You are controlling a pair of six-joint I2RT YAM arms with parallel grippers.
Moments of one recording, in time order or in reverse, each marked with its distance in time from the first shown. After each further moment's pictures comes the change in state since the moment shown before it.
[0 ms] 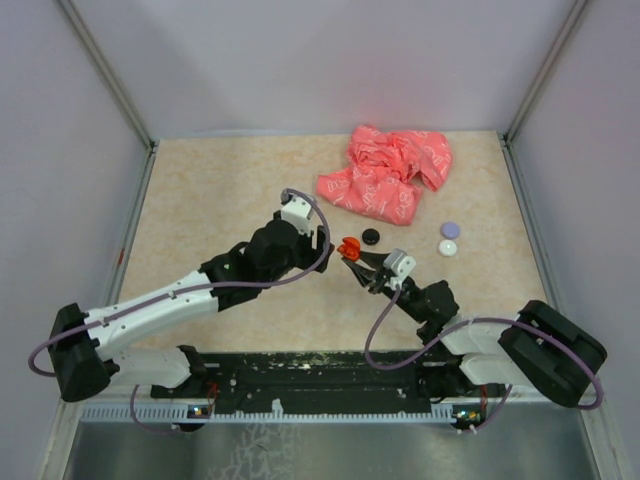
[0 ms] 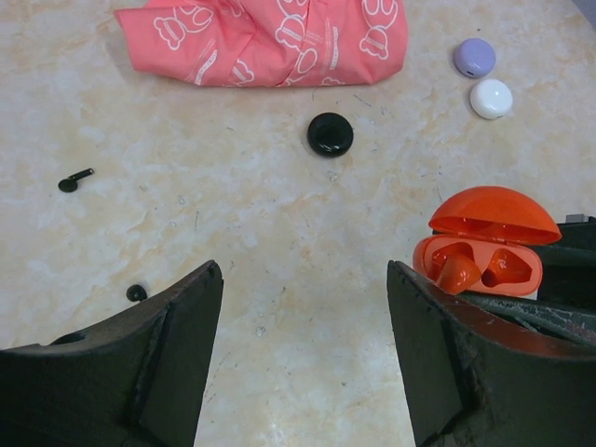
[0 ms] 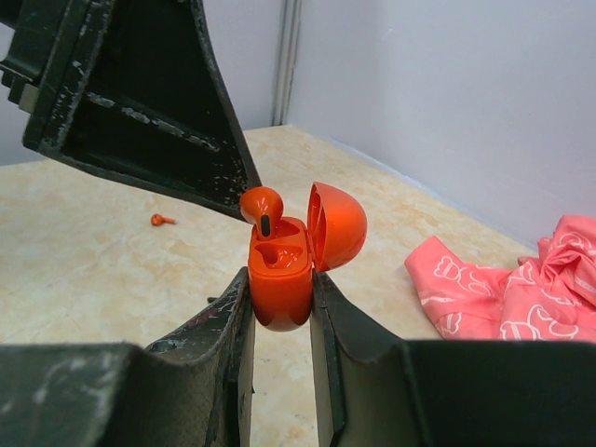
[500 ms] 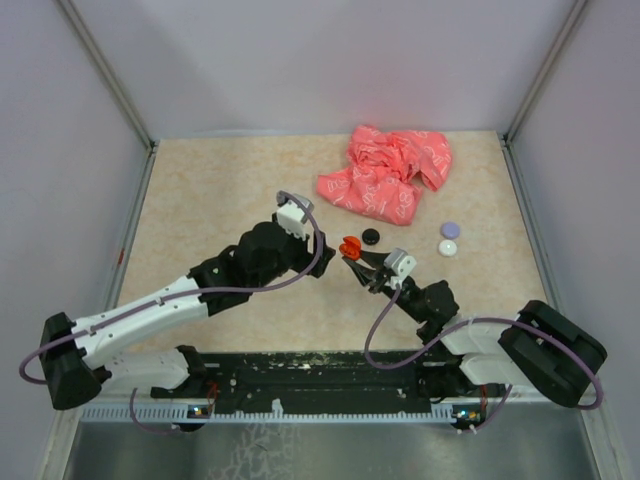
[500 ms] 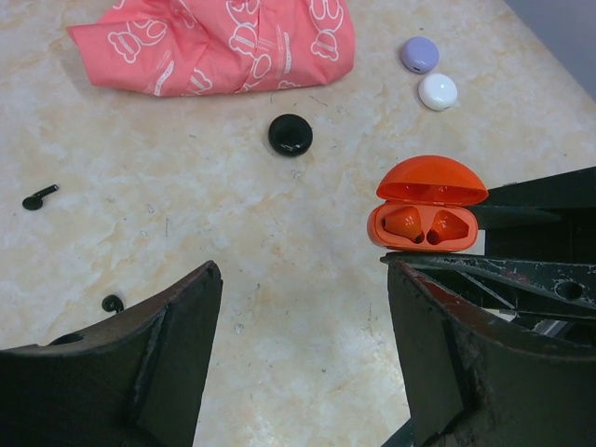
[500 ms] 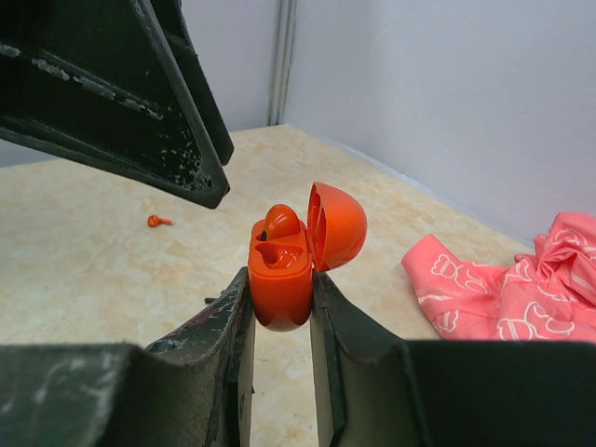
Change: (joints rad) left arm 0.001 -0.082 -0.029 0.006 0.103 0.032; right arm 0.000 0.000 0.000 0.000 0.021 0.002
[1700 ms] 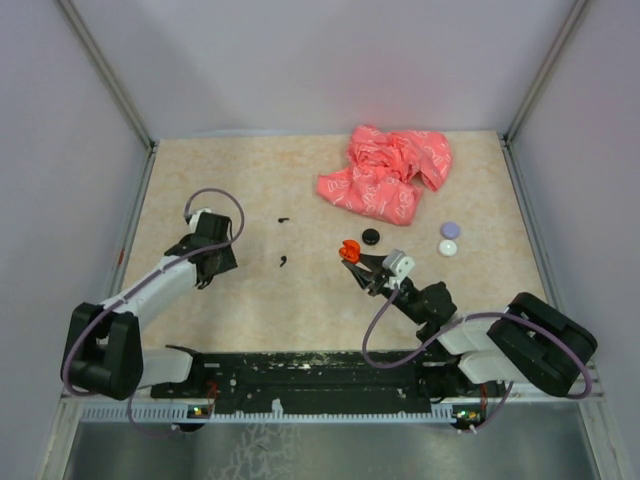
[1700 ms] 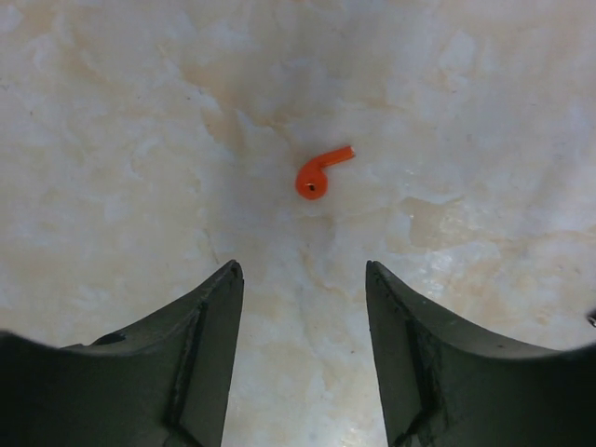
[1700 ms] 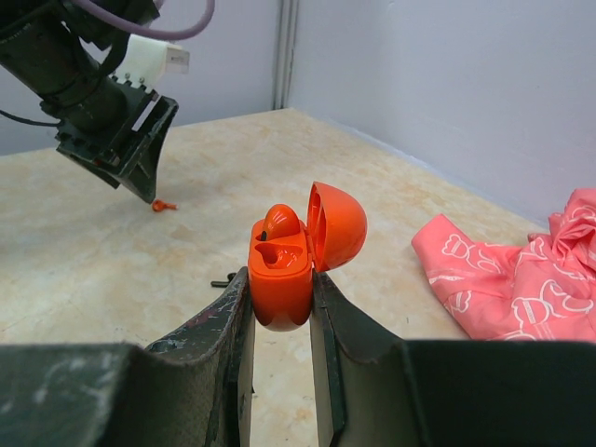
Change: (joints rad) left arm 0.706 0.113 -0.233 -0.261 -0.114 -0.220; right arm 0.000 0.071 -0.020 0.060 0.003 0.021
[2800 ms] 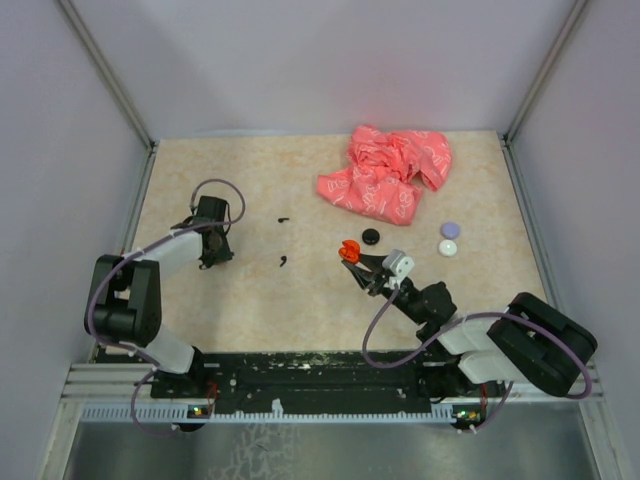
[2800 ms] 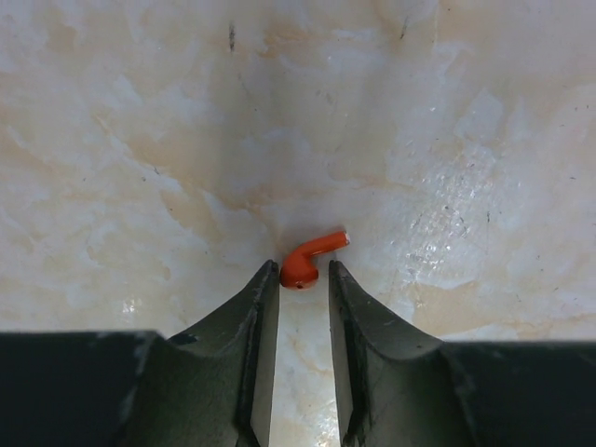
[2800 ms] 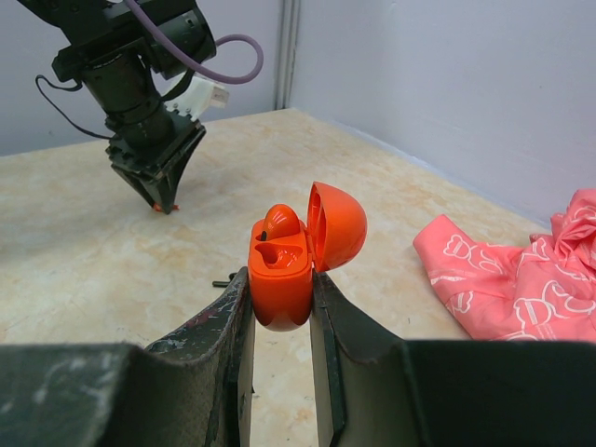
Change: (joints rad) left arm 0.130 0.324 0.155 0.026 0.124 0.099; right arm 0.000 0.000 0.000 0.000 -0.004 0.003
